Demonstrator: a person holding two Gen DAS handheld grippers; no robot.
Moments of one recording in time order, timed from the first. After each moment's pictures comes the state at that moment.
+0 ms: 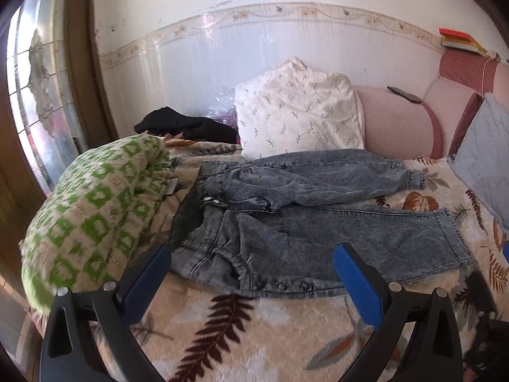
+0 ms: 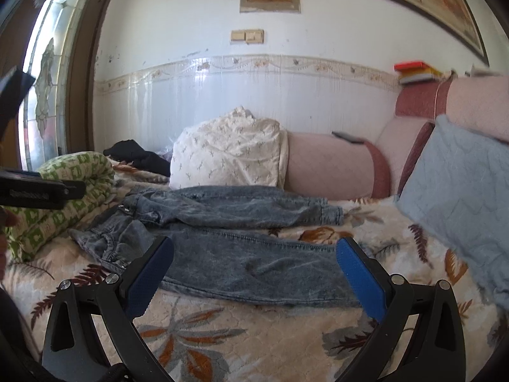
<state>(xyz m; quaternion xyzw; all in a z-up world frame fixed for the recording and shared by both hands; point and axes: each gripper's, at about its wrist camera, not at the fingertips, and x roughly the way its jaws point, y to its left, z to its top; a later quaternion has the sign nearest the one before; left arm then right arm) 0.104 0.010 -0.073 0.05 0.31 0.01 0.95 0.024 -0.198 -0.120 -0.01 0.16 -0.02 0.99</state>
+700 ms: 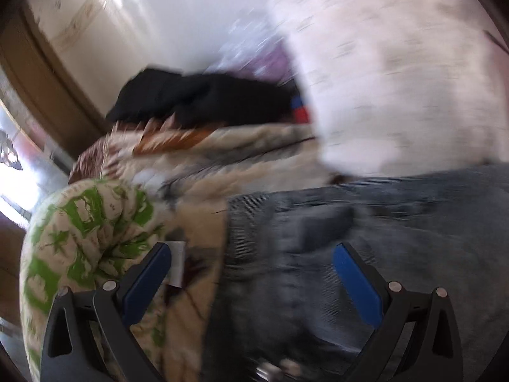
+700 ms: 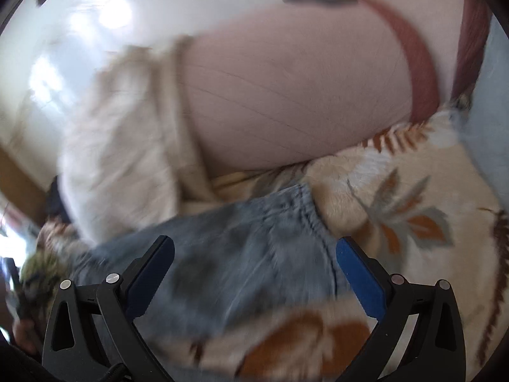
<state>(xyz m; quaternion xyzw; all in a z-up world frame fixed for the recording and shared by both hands) 0.462 0.096 -0.152 0.12 0.47 0.10 0.87 0.440 -0.429 -0.160 0.21 0.43 -0.02 0.88</state>
